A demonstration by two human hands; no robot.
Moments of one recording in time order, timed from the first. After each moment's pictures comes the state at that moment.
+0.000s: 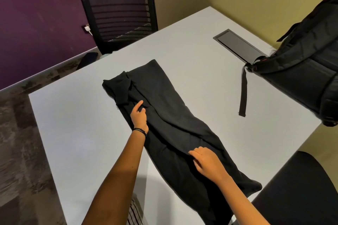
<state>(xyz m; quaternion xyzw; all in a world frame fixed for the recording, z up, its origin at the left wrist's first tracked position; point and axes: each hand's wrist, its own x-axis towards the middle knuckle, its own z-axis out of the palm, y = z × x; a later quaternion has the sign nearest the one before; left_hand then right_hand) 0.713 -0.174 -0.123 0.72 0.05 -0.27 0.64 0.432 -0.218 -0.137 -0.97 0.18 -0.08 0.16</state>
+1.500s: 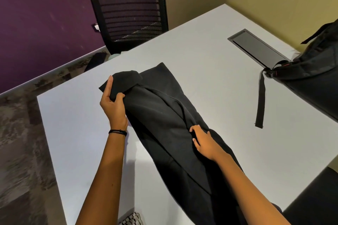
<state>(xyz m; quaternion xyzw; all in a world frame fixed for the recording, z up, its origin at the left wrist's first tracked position) 0.772 -0.154 -0.034 0.70 -0.08 -0.05 0.71 0.521 -0.280 -0.128 -0.84 0.29 0.09 0.45</state>
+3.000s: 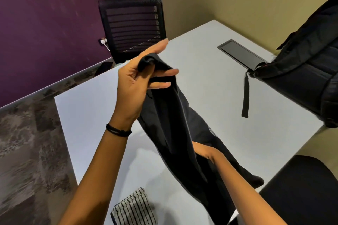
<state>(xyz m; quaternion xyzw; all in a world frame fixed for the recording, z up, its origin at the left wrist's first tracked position) 0.638 -0.112 0.170 0.56 -0.42 -0.19 0.69 0.486 -0.206 -0.054 -0.66 0.33 0.24 0.63</state>
